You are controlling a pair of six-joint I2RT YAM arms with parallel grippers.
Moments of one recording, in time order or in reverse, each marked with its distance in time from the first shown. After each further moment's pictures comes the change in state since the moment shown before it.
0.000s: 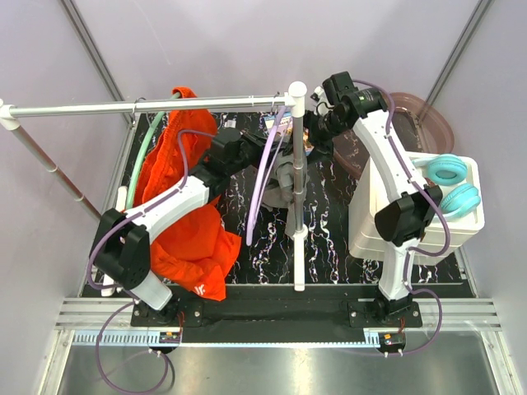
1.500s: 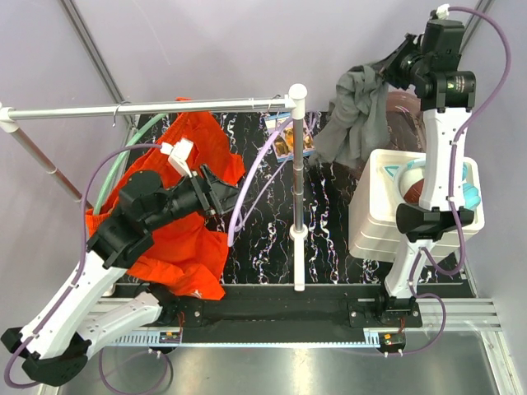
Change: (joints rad) left arm -0.090 -0.766 -0.088 -0.563 0.135 0.644; right arm -0.349 -0.021 0.420 0.241 0.345 0.092
